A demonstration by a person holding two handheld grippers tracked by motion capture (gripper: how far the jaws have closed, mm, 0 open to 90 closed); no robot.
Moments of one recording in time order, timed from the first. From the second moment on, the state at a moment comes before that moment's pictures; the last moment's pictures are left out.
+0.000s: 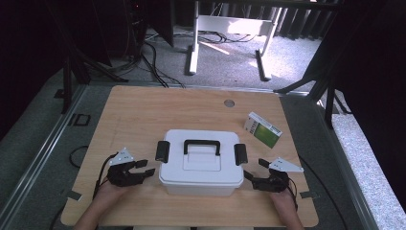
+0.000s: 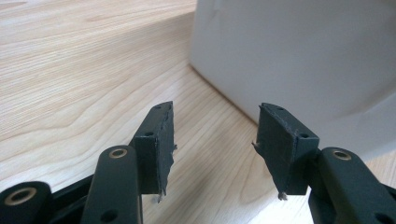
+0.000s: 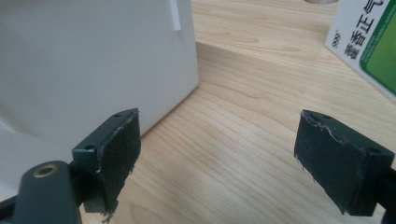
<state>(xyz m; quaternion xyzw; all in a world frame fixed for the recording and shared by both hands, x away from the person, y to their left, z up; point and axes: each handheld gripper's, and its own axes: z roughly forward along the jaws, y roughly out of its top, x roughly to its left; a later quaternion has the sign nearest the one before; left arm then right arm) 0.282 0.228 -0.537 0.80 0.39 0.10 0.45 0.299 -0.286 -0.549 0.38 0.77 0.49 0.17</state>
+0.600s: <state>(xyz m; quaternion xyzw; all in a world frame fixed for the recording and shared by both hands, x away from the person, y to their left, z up) 0.272 0.290 -0.521 0.86 0.37 0.06 0.36 0.293 -0.306 -0.545 0.37 0.77 0.49 0.18</state>
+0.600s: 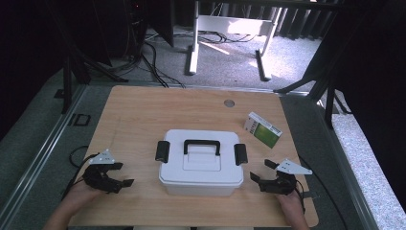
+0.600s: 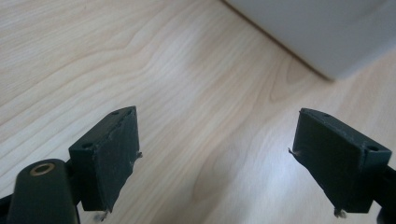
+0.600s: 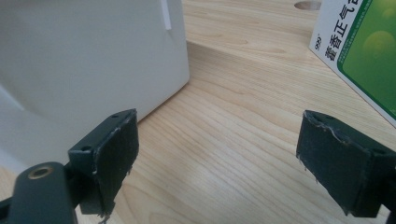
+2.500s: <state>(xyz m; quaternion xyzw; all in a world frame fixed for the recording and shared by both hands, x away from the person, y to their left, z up) 0.273 0.284 -0.448 0.96 0.25 -0.01 0.10 0.279 -0.322 -0.542 0.36 0.77 0.51 0.16</state>
